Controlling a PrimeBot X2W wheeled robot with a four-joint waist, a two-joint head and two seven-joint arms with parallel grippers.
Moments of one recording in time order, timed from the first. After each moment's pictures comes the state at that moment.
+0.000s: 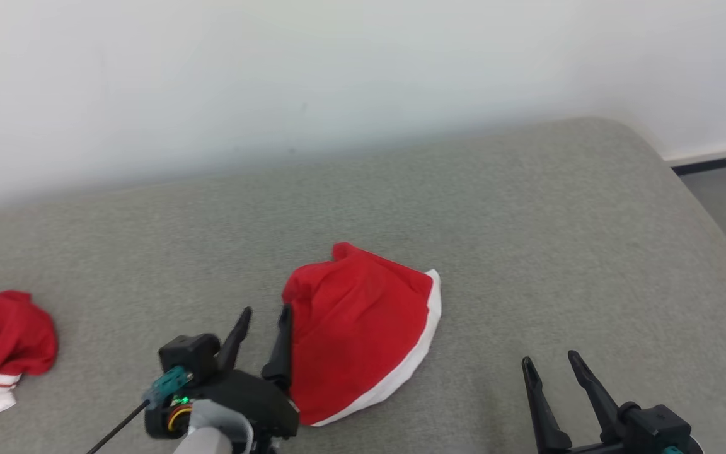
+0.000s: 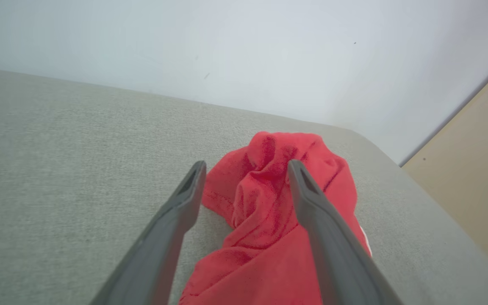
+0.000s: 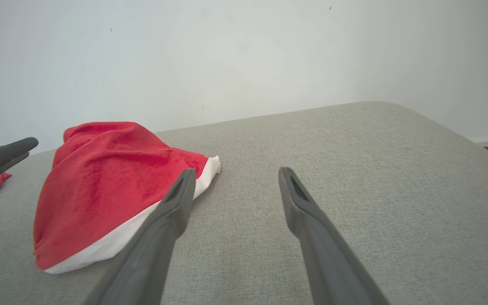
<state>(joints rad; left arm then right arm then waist) -0.41 0.06 -0.39 0.63 -0.64 -0.05 -0.24 0.05 -0.07 0.13 0.12 0.21 0.13 -0.17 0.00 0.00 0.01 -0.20</state>
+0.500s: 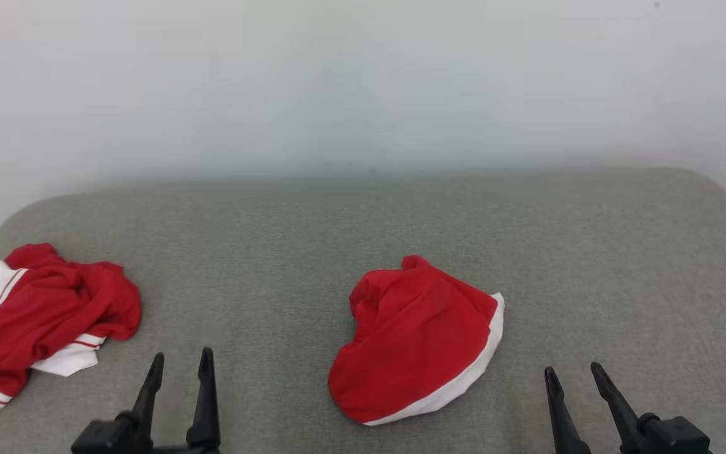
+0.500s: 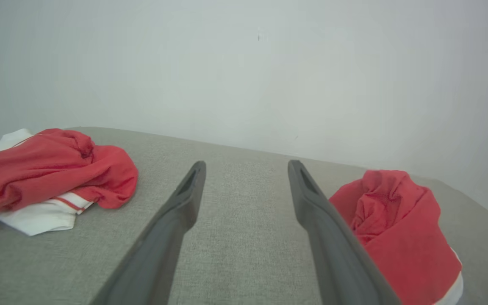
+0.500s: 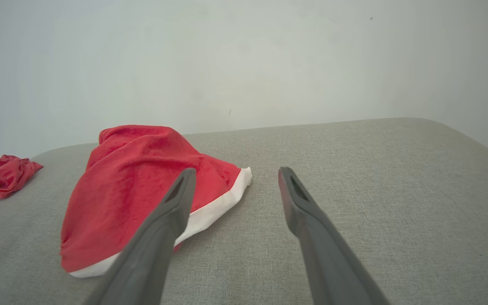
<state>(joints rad) -0.06 0.11 -0.13 0.23 -0.39 -0.04 -0.26 0.08 -0.08 0.08 0.15 0.20 0.13 -0.19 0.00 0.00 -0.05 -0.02</state>
